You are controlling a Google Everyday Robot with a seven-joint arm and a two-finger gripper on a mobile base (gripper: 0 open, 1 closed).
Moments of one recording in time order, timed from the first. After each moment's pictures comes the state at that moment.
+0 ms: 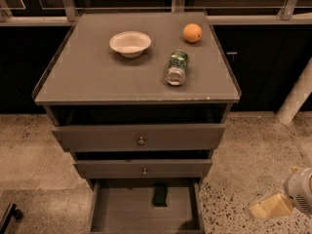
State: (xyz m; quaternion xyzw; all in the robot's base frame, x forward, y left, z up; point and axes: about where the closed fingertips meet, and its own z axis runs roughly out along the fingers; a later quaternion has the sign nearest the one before) arm 0.363 -0.309 0.691 -0.28 0.93 0.07 0.23
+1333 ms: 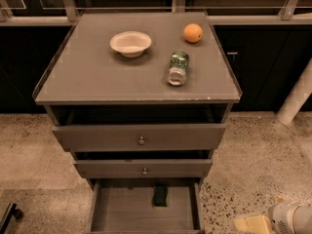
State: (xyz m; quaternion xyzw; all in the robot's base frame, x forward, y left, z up) arm 0.352 -0.302 0.579 -0.17 0.93 0.14 0.29
